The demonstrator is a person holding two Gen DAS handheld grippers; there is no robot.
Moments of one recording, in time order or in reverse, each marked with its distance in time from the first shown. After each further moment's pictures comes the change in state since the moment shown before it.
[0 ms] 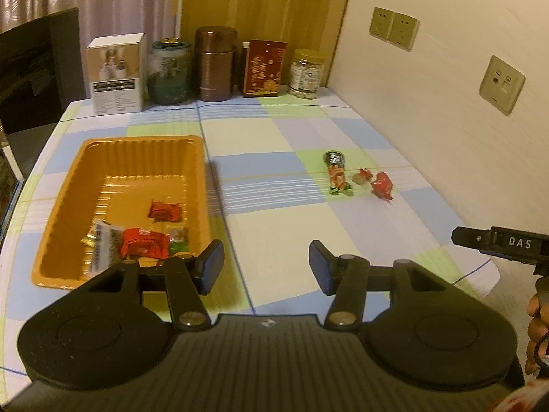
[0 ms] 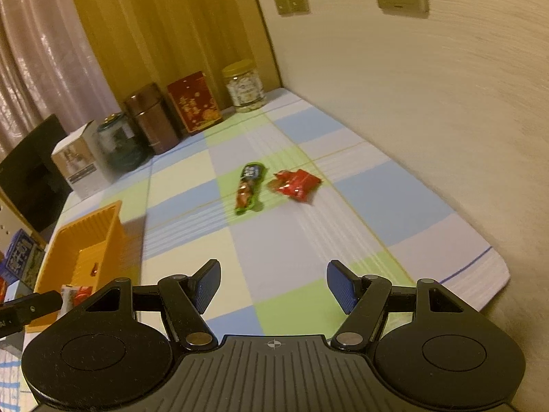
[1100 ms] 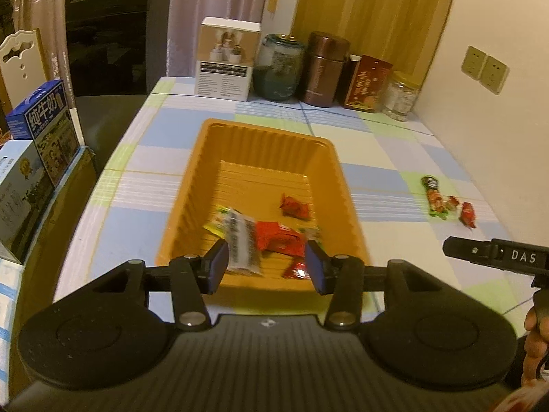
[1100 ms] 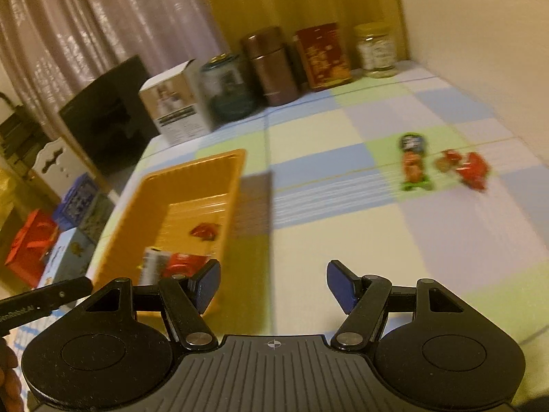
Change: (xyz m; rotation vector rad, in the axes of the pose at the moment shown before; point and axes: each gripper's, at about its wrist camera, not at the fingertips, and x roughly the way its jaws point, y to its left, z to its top) left arm -0.023 0.136 -0.014 -0.179 -0.020 0.149; right arm 0.069 0.142 -0.022 -0.152 0.108 0.230
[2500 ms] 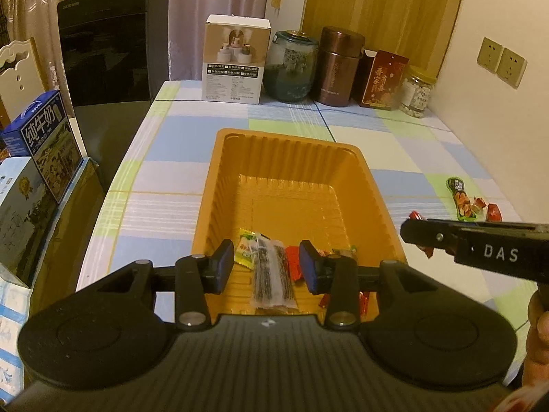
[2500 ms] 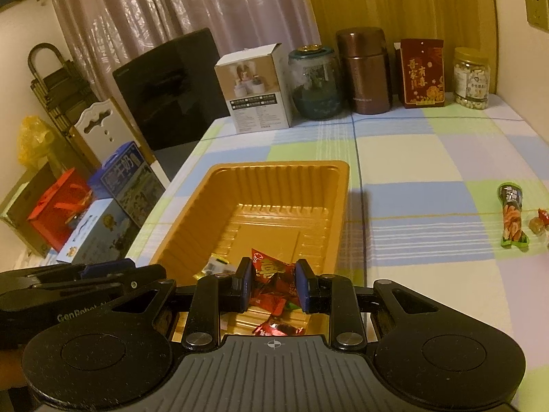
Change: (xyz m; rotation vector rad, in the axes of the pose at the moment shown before) left arm 0.041 0.029 0.026 0.045 0.017 0.033; right arm 0.068 0.094 0.017 -0.199 0.033 0.140
